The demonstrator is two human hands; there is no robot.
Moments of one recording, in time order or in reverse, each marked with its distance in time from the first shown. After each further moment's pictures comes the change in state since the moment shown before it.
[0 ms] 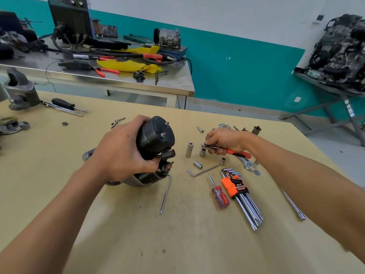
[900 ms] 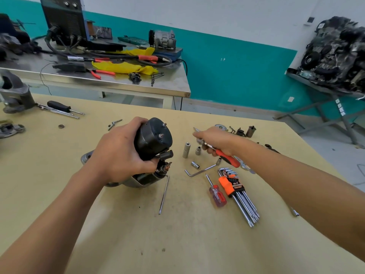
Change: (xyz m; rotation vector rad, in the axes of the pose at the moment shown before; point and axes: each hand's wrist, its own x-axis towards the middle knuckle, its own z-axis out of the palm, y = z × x) left_hand -0.001 0.001 0.000 0.023 0.026 0.006; right_hand -0.032 -0.032 0.040 0.044 0.305 0.050
